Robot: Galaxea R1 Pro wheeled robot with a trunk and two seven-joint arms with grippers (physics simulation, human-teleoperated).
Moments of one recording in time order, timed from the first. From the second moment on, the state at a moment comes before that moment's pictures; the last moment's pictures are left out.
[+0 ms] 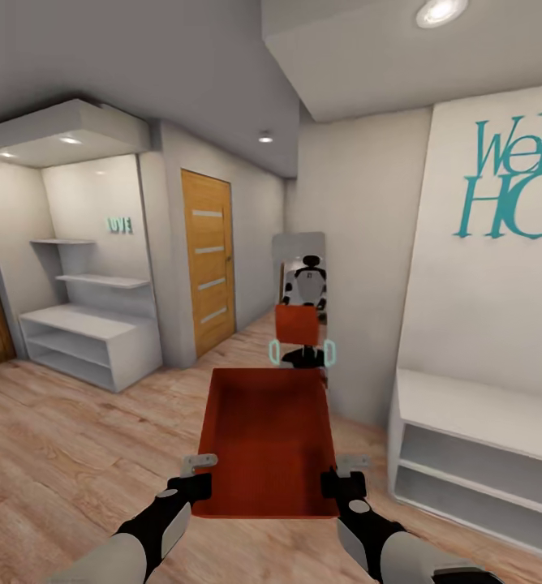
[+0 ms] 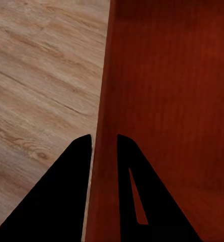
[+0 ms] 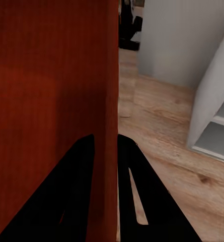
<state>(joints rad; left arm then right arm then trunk) -0.64 -0.09 0.01 -0.23 0.08 0.01 0.09 -0.69 0.14 0.01 -0.06 0.09 -0.28 -0.21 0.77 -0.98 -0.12</state>
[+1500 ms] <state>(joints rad) -0.64 -0.08 0.01 -0.23 0.08 0.01 0.09 -0.69 0.14 0.02 -0.06 0.07 -0.28 -0.21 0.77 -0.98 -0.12</state>
